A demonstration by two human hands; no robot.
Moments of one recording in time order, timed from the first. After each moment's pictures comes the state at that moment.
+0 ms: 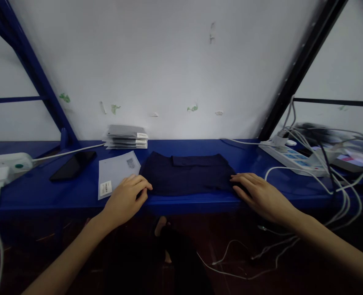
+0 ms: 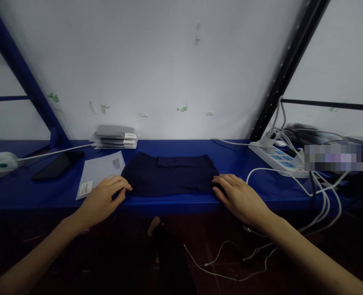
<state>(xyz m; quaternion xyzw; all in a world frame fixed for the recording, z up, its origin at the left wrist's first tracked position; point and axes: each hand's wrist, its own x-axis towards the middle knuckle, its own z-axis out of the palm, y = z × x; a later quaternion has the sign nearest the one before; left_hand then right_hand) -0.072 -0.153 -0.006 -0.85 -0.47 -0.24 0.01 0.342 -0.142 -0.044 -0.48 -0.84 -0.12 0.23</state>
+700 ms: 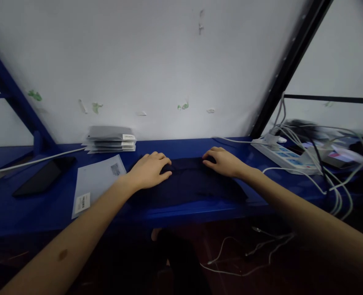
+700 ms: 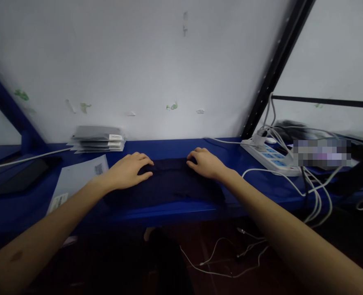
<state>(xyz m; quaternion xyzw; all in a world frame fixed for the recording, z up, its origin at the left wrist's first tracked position) 0.007 -0.055 0.036 -0.91 -0.40 -0.10 0.06 0.310 -0.028 0.002 -0.51 -0.84 -0.05 0.19</state>
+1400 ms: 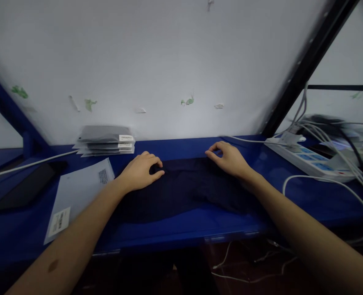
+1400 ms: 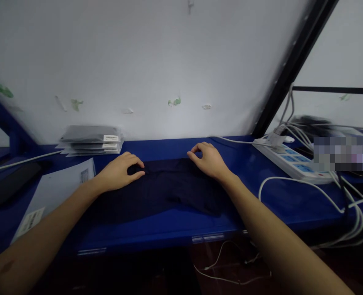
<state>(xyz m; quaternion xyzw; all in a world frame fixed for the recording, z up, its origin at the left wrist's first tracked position) -0.023 -0.014 0.017 -0.89 -0.43 -0.17 0.00 0.303 0.010 -0.016 -0.52 -0.76 0.00 0.38</state>
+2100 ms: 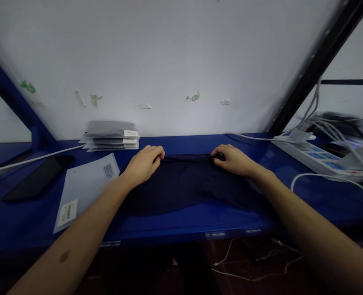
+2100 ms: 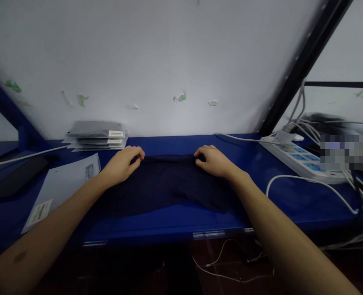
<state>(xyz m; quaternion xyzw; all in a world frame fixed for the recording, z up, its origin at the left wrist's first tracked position) -0.024 -0.015 0.014 -0.87 -0.44 -0.23 0.02 0.312 0.012 -0.023 -0.50 -0.83 -0.02 0.24</state>
